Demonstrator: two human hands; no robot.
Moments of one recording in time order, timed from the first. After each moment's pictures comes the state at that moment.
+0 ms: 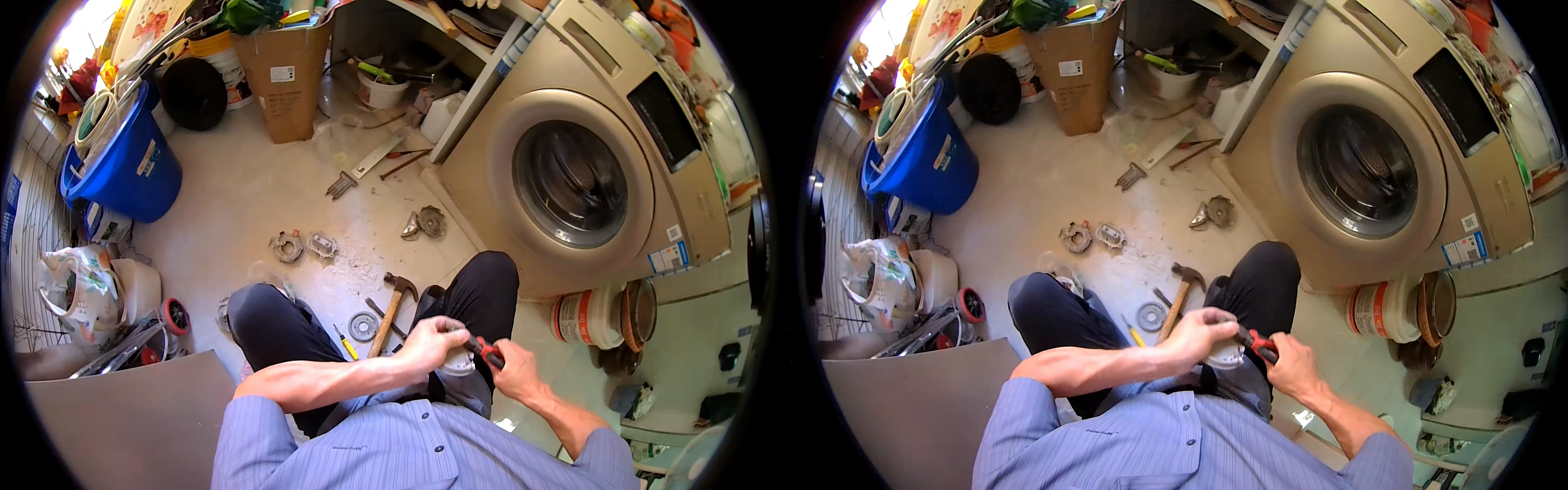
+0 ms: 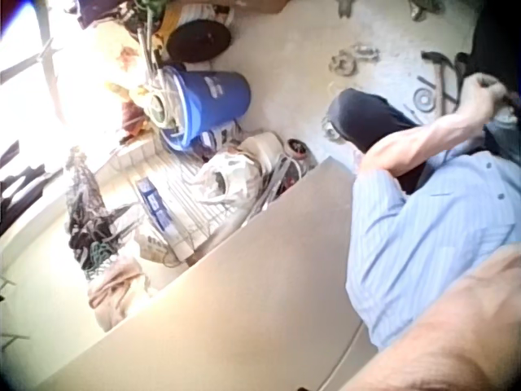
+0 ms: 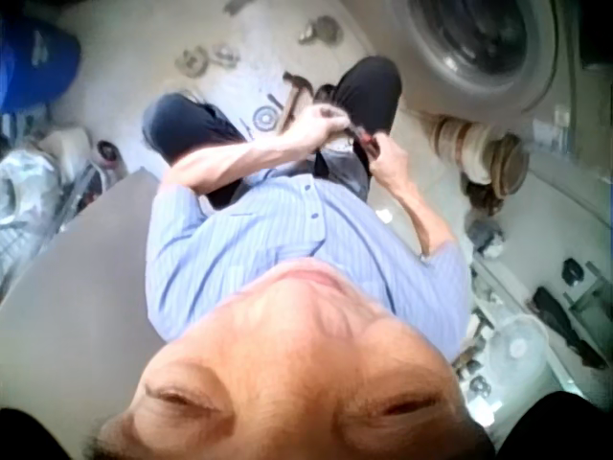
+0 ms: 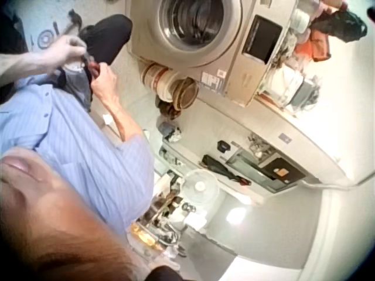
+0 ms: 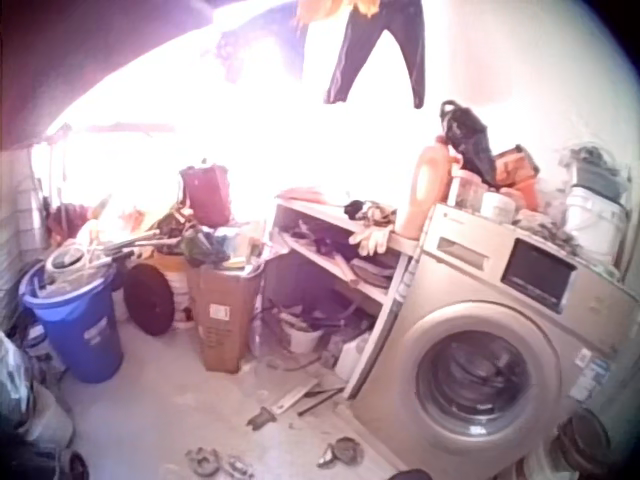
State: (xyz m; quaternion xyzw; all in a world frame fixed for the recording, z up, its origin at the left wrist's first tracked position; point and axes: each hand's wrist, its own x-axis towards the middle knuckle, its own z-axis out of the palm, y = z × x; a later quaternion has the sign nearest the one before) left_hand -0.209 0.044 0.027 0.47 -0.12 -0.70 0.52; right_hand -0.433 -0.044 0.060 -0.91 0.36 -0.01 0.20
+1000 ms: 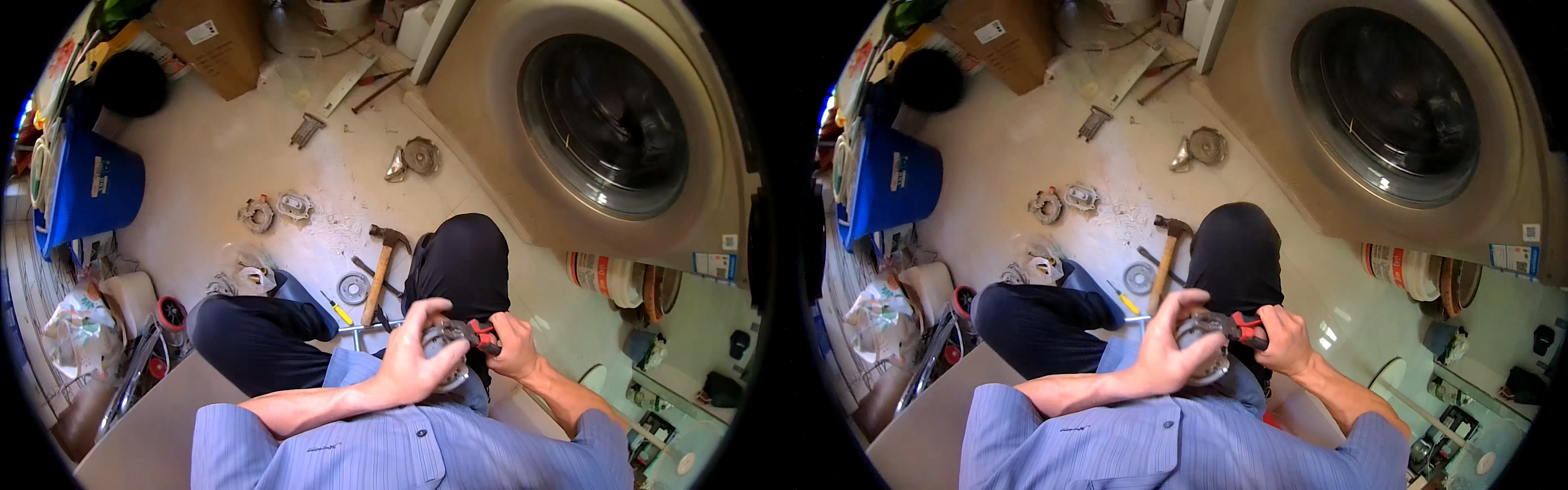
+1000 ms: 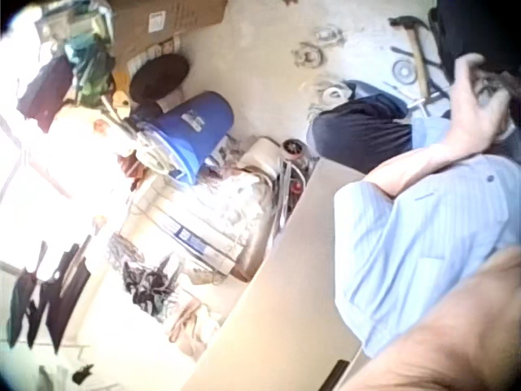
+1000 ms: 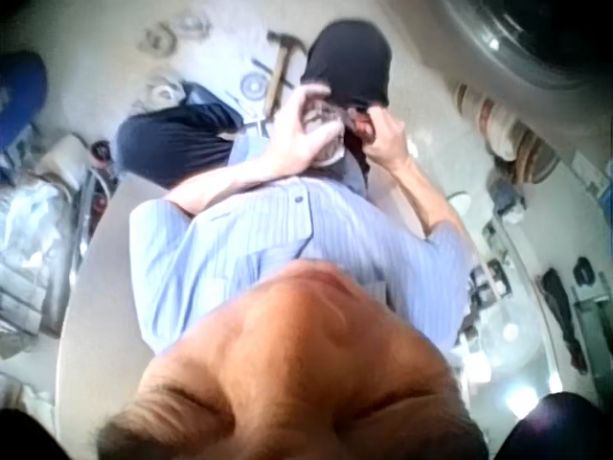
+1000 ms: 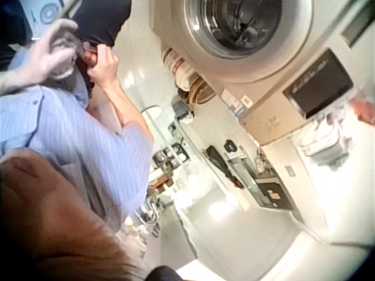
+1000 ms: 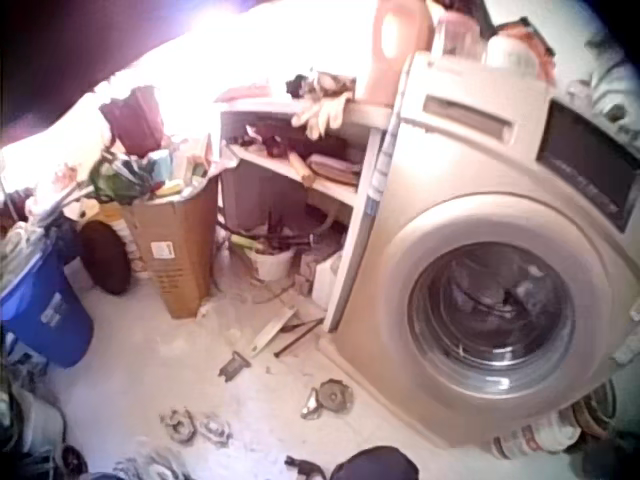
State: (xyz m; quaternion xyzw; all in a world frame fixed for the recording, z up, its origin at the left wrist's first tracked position) left_hand -0.208 0.013 0.054 0.59 -0.24 -0.57 0.52; right_hand -0.417 -0.106 0.028 -0.92 0.27 -0.05 0.29
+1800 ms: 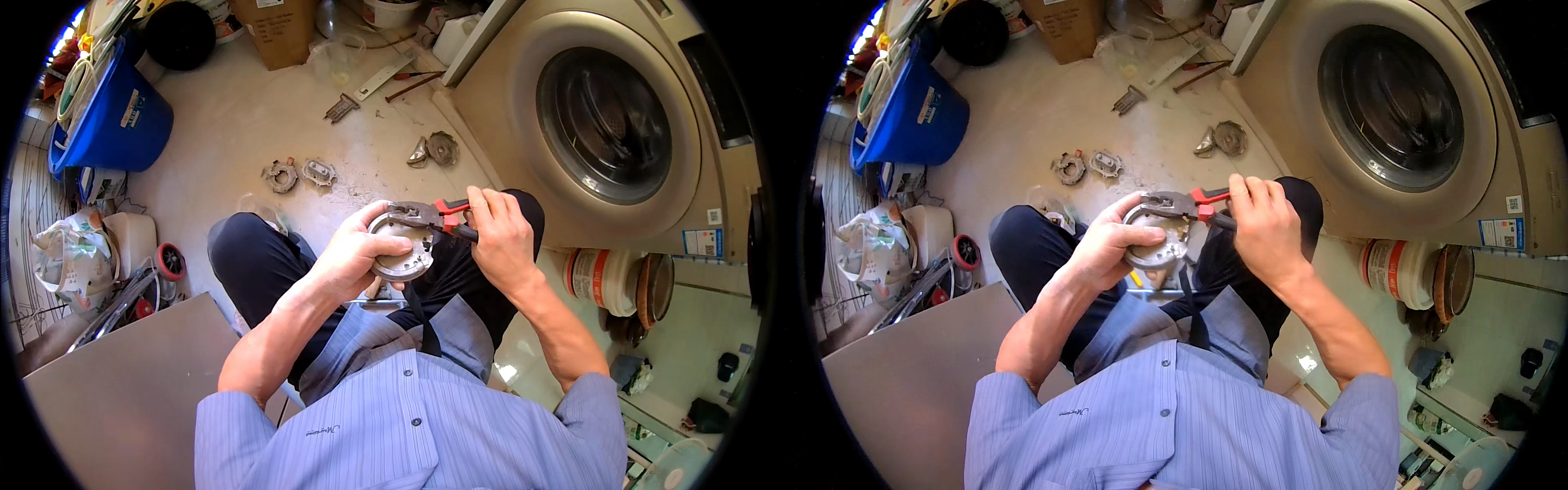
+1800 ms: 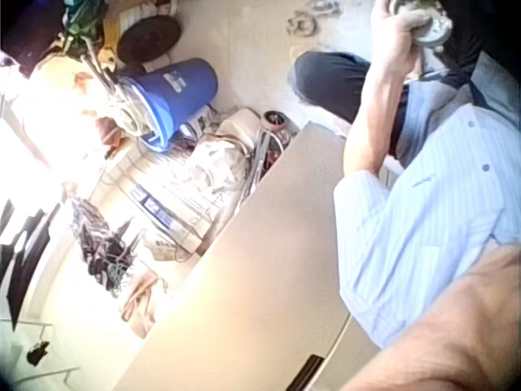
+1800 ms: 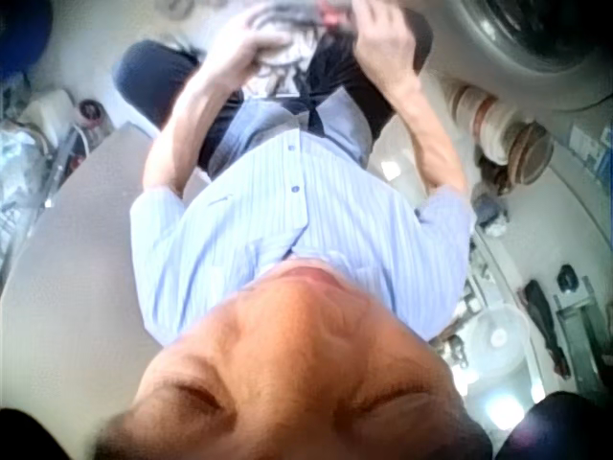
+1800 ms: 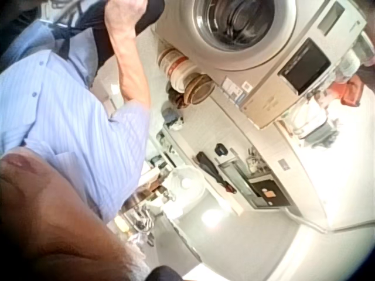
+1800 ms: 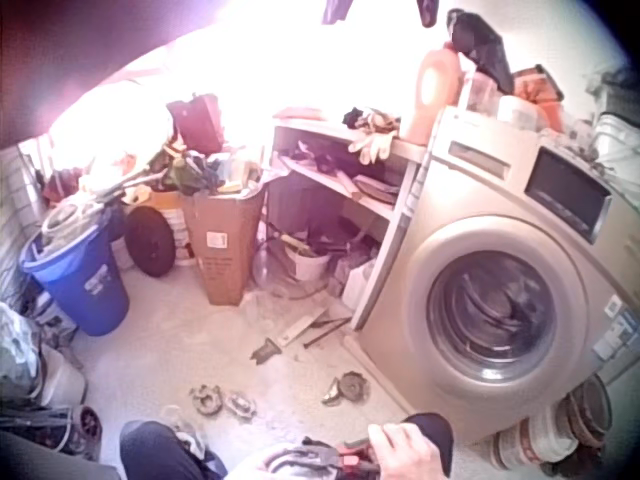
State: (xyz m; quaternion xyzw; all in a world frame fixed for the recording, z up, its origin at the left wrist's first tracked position) left_hand -0.115 0.051 0.045 0.37 -0.02 -0.67 0.64; right_hand -0.297 -0.115 0.056 -0.97 0.19 -0.15 0.00
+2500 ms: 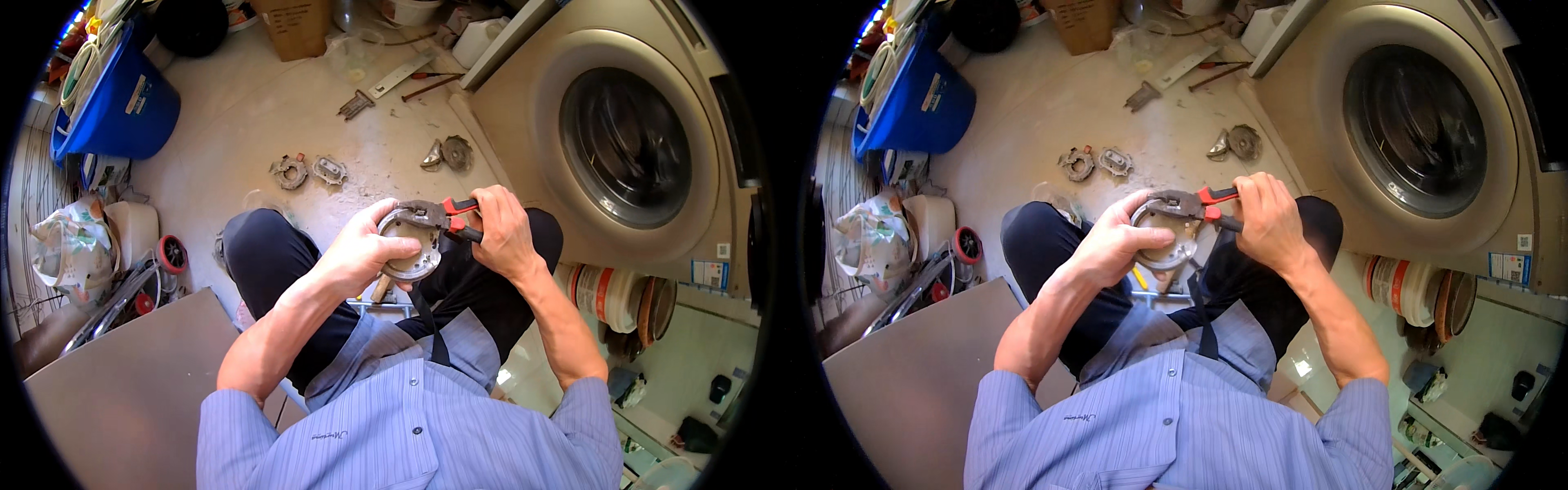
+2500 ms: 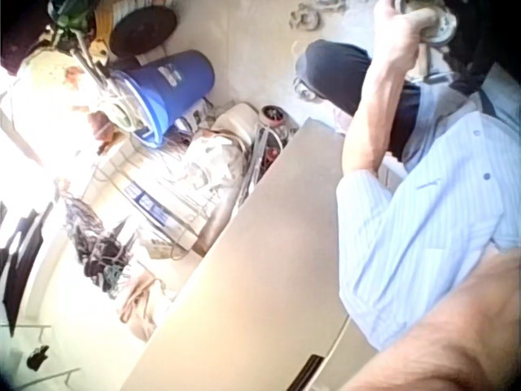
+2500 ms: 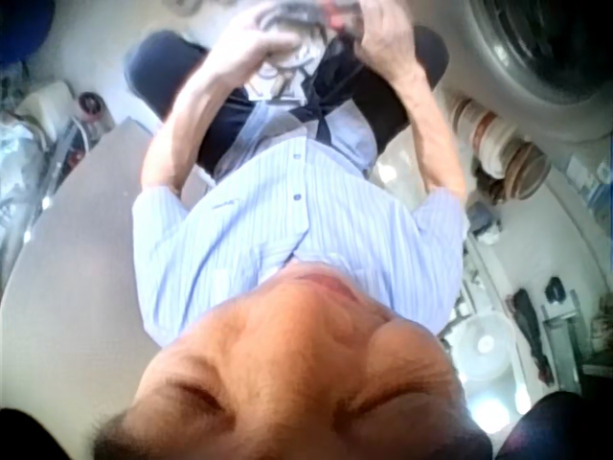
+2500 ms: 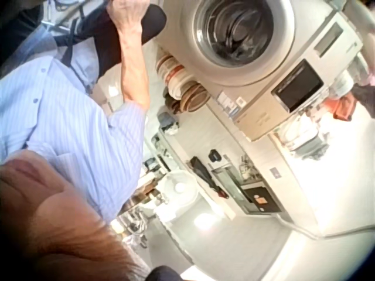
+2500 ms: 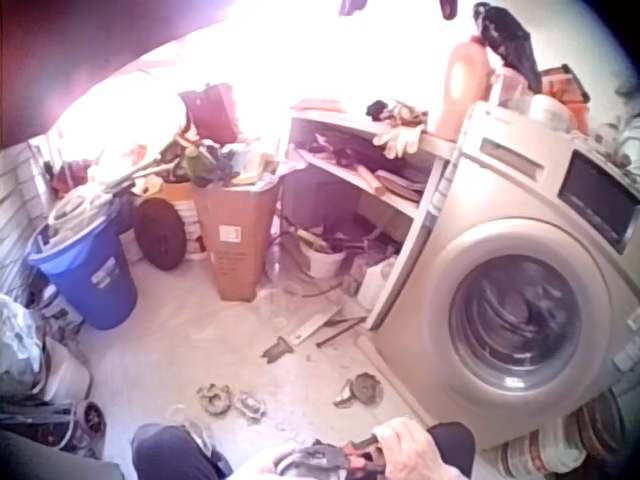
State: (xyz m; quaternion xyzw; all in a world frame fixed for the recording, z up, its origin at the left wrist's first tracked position) left_hand -0.092 0.046 0.030 0.41 -0.08 -0.65 0.63; right_hand -0.262 -0.149 0.022 -0.97 0.09 -0.21 0.11
